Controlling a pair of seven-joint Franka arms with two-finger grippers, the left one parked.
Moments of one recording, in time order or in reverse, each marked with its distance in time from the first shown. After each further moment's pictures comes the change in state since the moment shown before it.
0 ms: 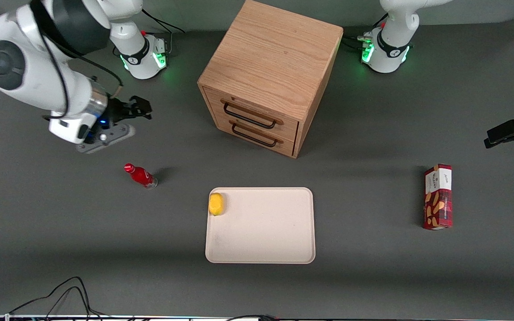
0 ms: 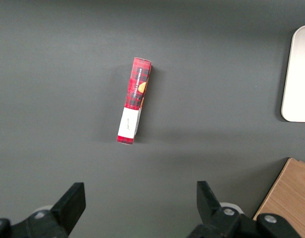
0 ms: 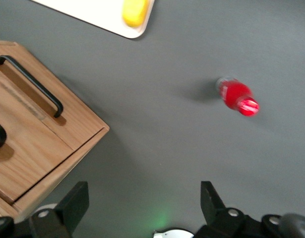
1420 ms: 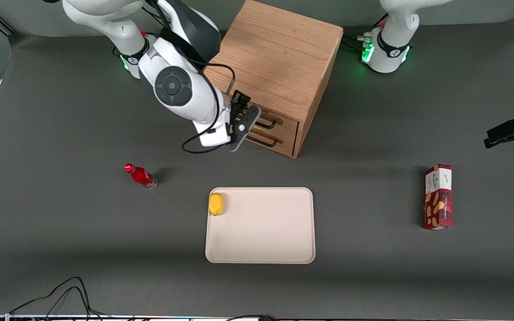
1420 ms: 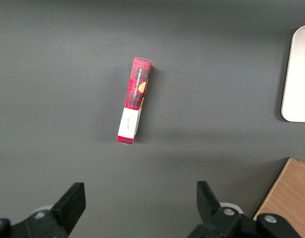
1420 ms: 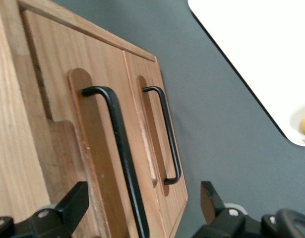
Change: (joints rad) arm 0.159 0.333 0.251 0.195 0.036 0.222 -0.190
